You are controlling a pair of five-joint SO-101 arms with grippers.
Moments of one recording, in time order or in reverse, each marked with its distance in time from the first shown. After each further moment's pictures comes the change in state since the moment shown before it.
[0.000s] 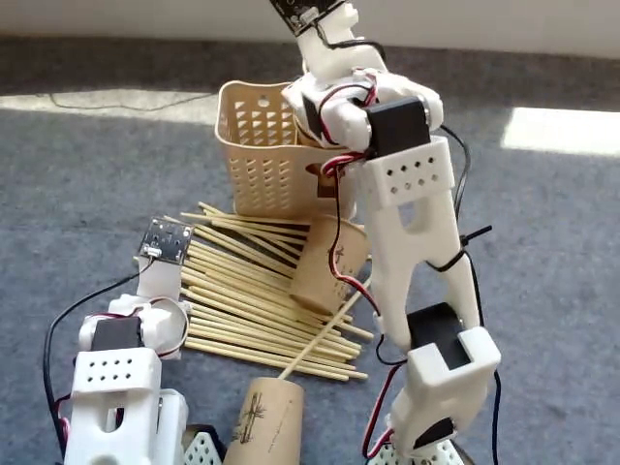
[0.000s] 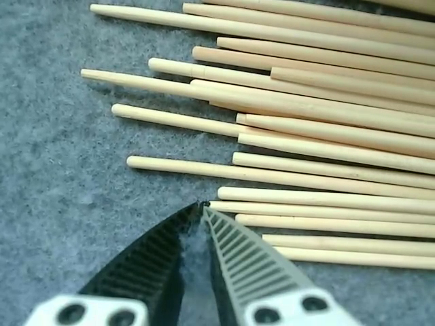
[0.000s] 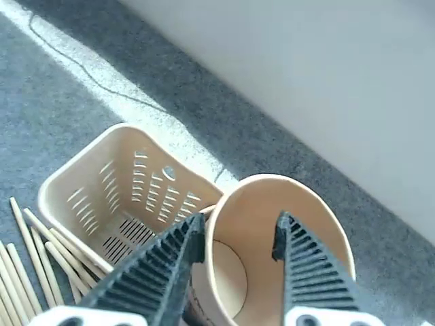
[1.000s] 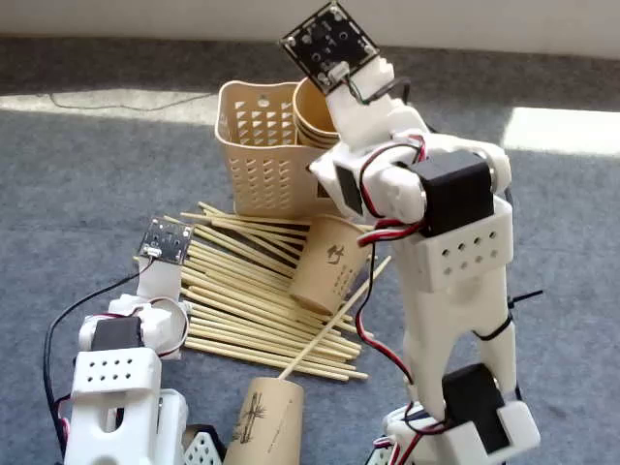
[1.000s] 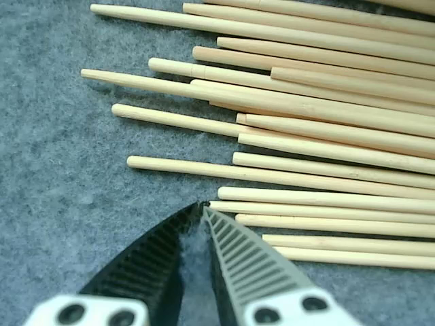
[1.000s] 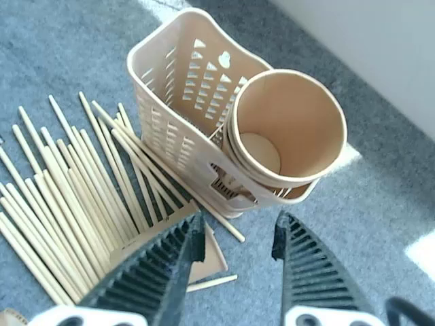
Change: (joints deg) left arm 0.0 0.0 0.0 0.0 0.0; right arm -1.2 -21.5 14.2 21.7 0.0
